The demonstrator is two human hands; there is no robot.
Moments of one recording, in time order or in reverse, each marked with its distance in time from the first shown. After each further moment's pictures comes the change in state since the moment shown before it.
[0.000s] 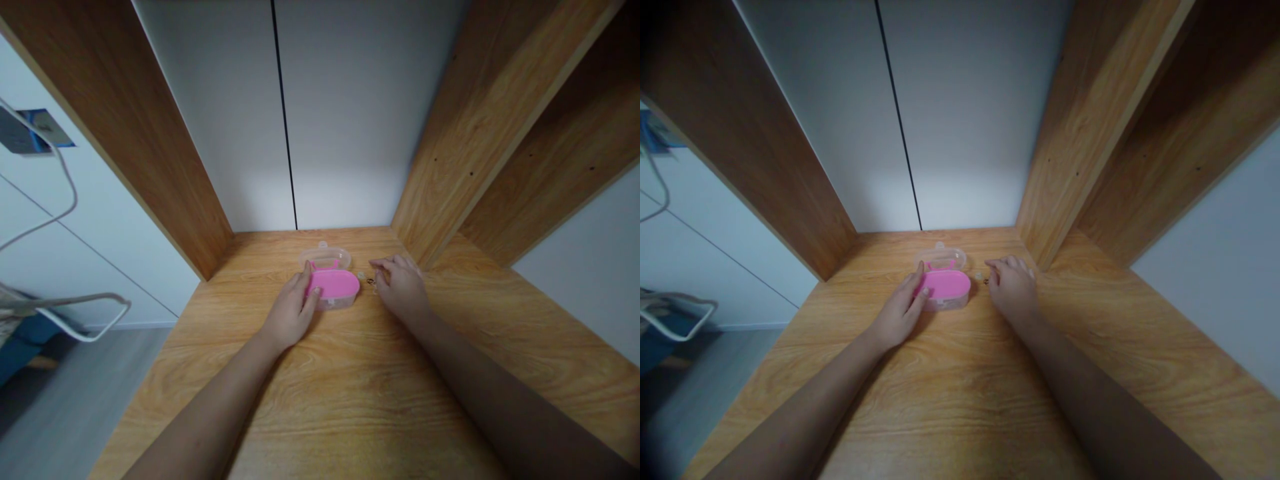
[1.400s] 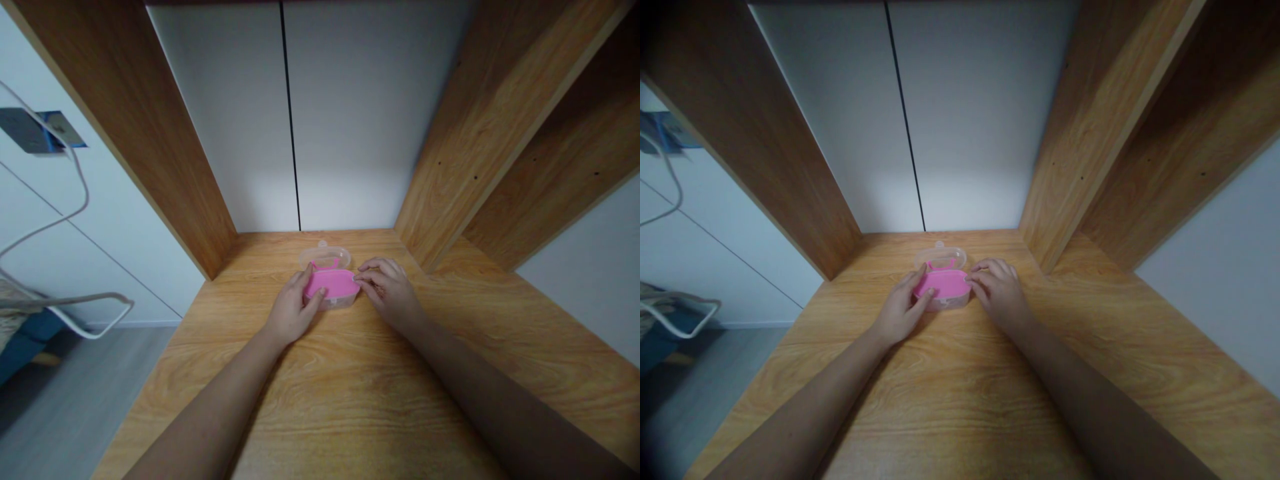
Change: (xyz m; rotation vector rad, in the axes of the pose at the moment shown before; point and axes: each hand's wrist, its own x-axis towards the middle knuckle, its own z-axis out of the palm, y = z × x) left_hand 0.004 -0.003 -0.002 -0.017 0.057 -0.020; right_hand -0.004 -0.023 -0.004 0.251 0.052 -0.377
